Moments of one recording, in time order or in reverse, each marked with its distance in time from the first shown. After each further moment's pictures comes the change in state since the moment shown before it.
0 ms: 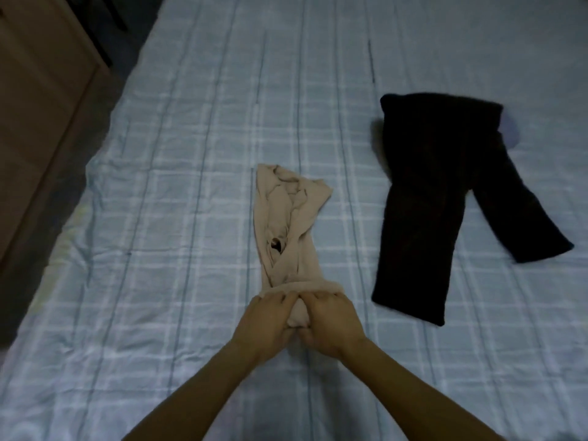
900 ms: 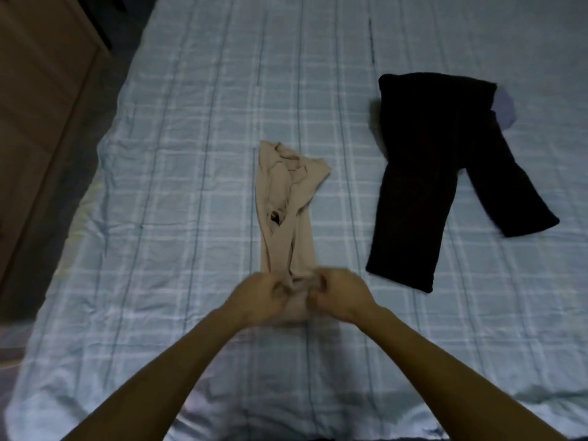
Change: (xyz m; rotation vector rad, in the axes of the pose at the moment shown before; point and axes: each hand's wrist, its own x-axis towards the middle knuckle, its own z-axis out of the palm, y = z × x) left_hand -0.025 0.027 -0.060 -0.427 -0.169 -0.243; right_hand -0.029 -0.013 -0.050 0.162 -0.187 0.284
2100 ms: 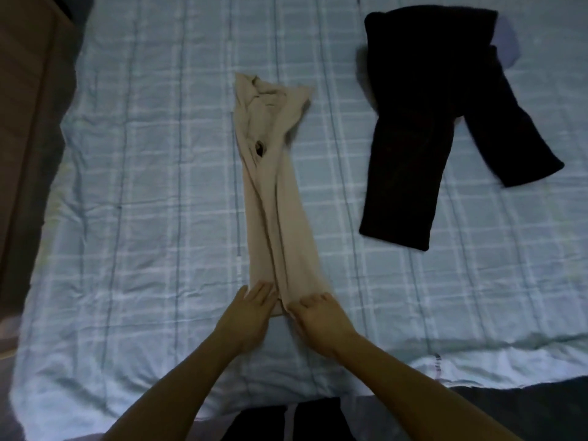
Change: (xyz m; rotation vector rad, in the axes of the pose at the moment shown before) left_hand -0.040 -0.073 0.091 0.720 -0.249 0.192; right_hand -0.050 0.032 0.120 -0.195 0.045 -0.346
